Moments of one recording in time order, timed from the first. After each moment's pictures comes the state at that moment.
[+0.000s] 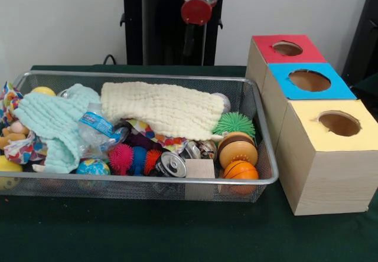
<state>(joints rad) 0.00 -0.74 -0.35 2.06 0.33 0.35 2.79</state>
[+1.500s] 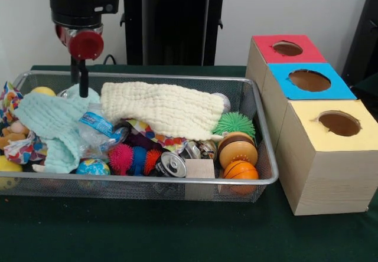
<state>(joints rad) -0.62 -0.71 0.08 1.72 -0.27 0.43 2.49</state>
